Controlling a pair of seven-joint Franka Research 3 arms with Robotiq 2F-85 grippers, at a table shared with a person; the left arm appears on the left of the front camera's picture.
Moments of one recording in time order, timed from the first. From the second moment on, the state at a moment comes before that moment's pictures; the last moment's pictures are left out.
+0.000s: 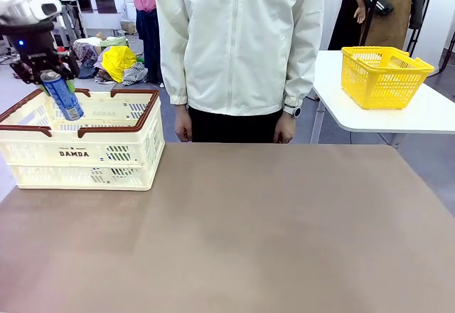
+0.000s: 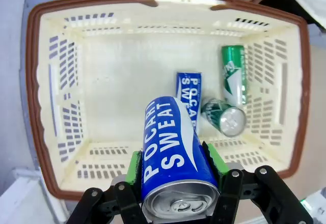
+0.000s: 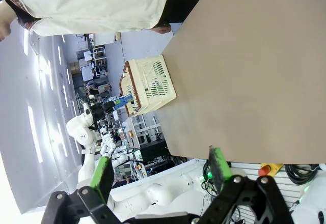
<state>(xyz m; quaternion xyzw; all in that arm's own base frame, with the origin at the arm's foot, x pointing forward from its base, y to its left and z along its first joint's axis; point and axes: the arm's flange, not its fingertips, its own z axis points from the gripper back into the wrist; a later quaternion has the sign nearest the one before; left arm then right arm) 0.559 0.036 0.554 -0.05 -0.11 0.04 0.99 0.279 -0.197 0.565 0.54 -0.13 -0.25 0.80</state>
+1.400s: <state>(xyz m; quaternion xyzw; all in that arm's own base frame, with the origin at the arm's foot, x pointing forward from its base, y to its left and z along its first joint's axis) 0.590 0.048 0.433 -0.06 0.04 0.04 1.00 0.279 -0.197 0.565 0.54 -0.13 -0.25 0.80</state>
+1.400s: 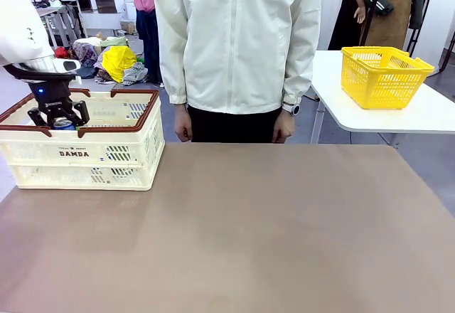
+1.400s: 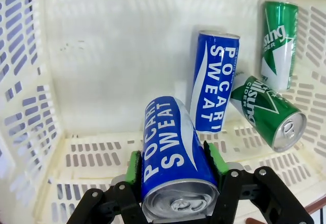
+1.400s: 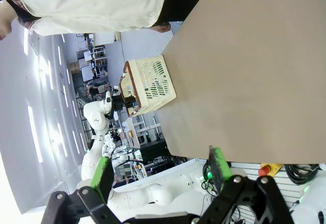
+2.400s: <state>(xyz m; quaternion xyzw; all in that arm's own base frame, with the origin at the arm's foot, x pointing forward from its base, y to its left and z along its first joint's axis) 0.584 0.044 0.504 -0.06 -0.01 0.05 1.00 0.279 -0.196 0.565 0.54 -0.13 -0.25 0.80</state>
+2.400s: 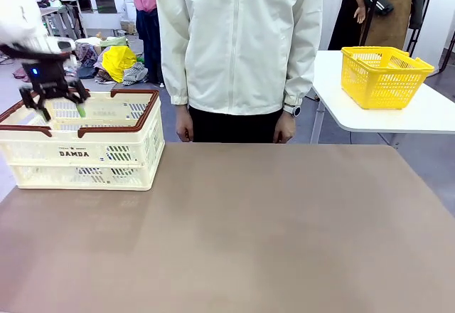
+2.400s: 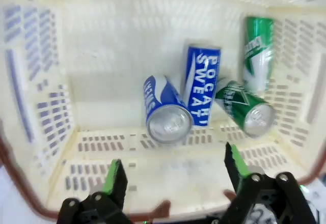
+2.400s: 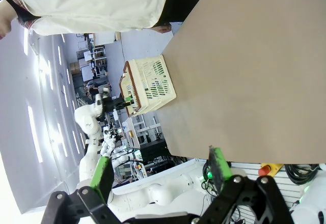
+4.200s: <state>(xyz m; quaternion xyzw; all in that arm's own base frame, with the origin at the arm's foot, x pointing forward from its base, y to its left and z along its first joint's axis) 0.429 0.141 0.569 -0.54 0.04 -0.13 0.83 0.279 -0.197 0.565 0.54 -0.13 -0.25 0.80</state>
